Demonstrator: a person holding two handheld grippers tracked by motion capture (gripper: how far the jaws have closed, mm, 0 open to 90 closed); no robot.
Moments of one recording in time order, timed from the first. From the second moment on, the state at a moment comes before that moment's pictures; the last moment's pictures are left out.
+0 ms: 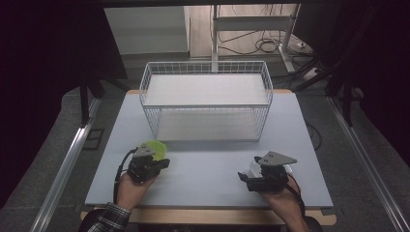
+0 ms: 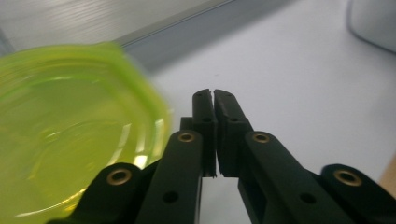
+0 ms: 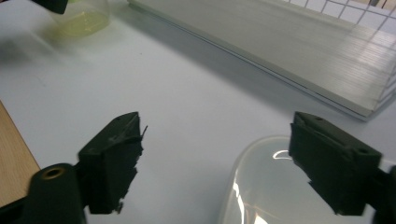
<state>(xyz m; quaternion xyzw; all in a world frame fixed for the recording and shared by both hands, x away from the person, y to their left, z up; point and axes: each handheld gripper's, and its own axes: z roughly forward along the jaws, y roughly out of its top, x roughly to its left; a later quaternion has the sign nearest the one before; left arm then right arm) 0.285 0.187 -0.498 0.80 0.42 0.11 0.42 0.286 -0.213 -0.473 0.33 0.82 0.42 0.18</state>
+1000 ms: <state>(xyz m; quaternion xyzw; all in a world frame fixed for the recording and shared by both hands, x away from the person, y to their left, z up) 0.262 0.141 -0.511 0.83 0.33 0.09 0.45 0.280 -0.337 -0.472 0.48 0.79 0.32 0.22</state>
